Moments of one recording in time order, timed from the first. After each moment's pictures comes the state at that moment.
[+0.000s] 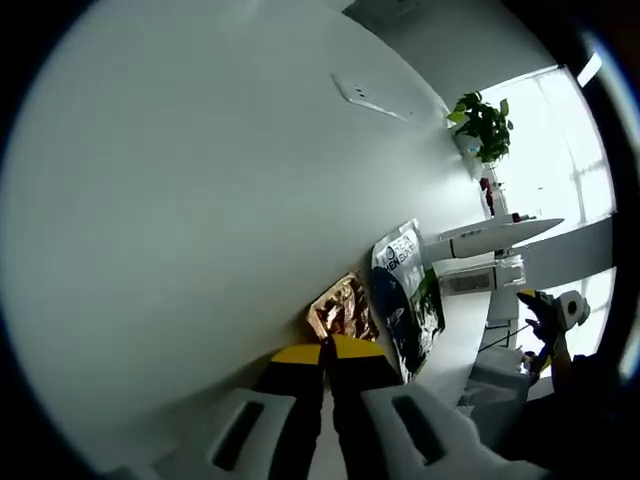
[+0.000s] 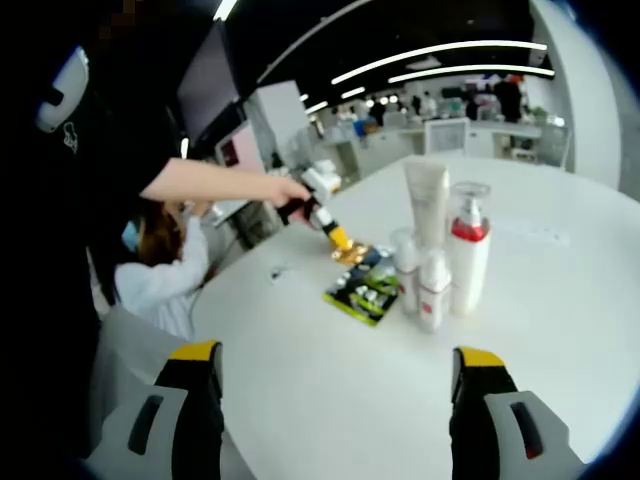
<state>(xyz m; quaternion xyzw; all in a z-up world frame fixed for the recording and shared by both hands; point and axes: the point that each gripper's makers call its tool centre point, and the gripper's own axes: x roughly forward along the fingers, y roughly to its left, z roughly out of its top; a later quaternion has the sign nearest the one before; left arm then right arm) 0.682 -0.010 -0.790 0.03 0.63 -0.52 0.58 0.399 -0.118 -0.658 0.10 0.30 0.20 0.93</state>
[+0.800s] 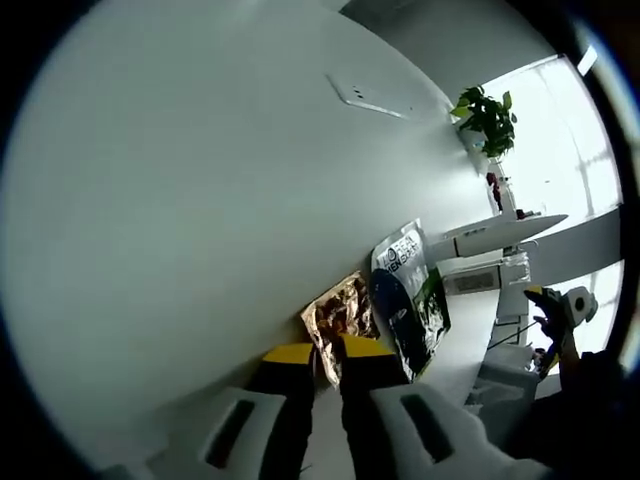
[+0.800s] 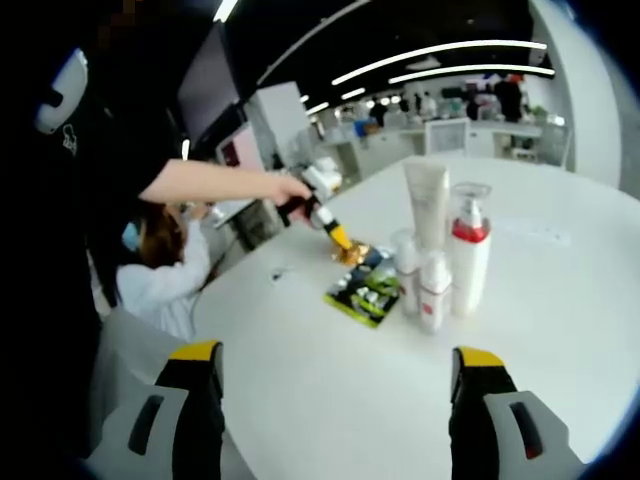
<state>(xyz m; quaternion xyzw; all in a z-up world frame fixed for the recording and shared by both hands) 0.690 -0.011 -0.793 0.05 0.62 -0.51 0.59 0.400 -0.120 -0.656 0.10 0.30 0.20 0.93</state>
